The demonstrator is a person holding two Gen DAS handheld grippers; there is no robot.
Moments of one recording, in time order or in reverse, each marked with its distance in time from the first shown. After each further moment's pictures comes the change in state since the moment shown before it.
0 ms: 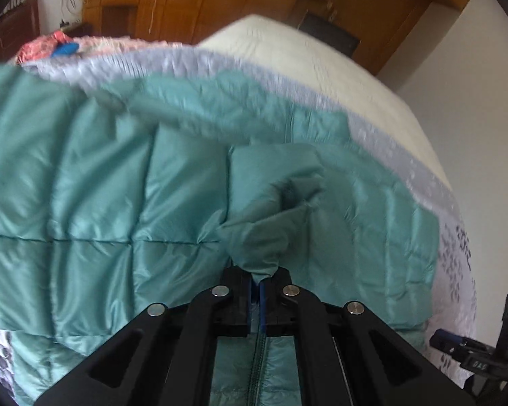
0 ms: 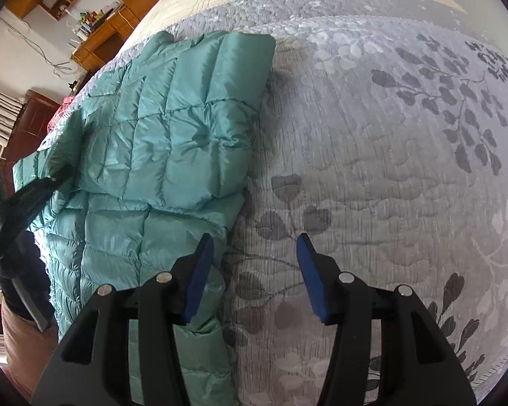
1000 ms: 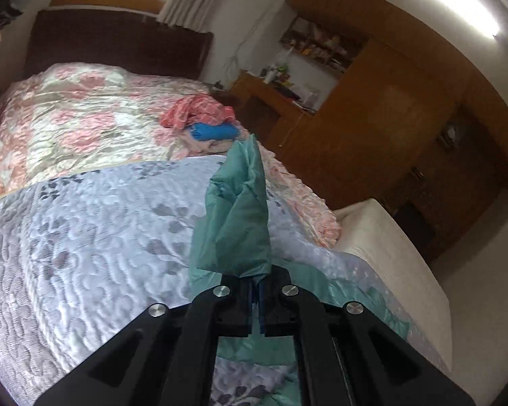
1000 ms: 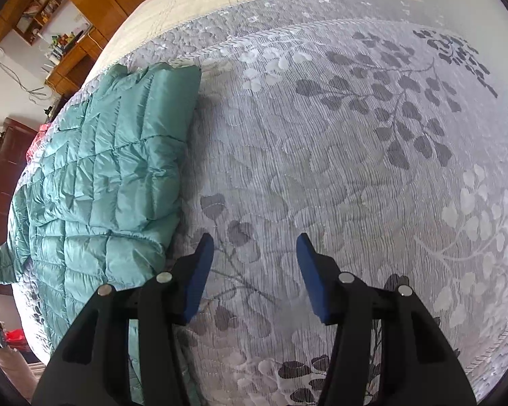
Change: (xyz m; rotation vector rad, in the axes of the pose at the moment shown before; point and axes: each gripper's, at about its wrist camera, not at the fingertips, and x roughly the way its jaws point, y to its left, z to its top) left arm -0.282 0.237 -0.021 -0.481 -0.585 0.203; right arm -0.025 -0.049 0.001 0.106 -0.057 -0.069
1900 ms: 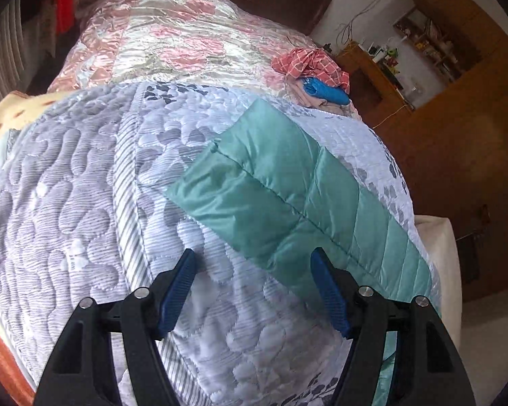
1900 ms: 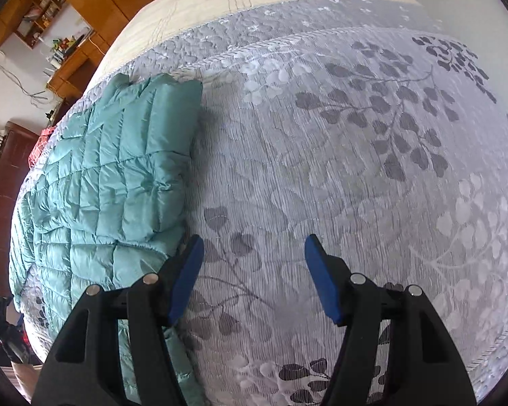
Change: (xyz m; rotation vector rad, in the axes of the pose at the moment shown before) left arm 0.024 0.176 -0.048 -0.390 0.179 0.294; right arm -0.001 0.003 0.012 -0.001 -0.006 -0.018
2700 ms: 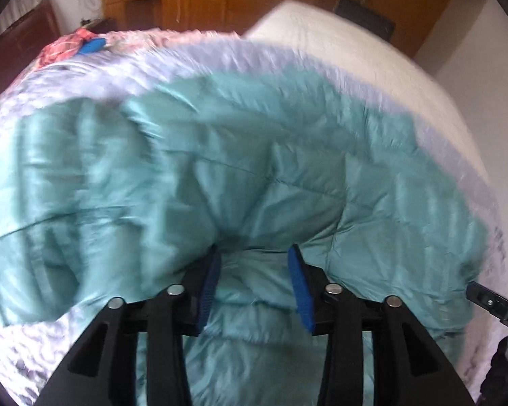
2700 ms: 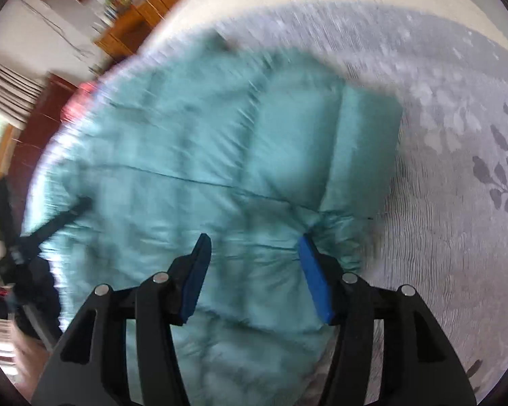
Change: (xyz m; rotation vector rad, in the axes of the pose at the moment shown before) left arm 0.087 -0.328 -0.256 0.956 0.317 -0.156; right arm 0.030 0.119 0.045 -0.205 0.018 0.232
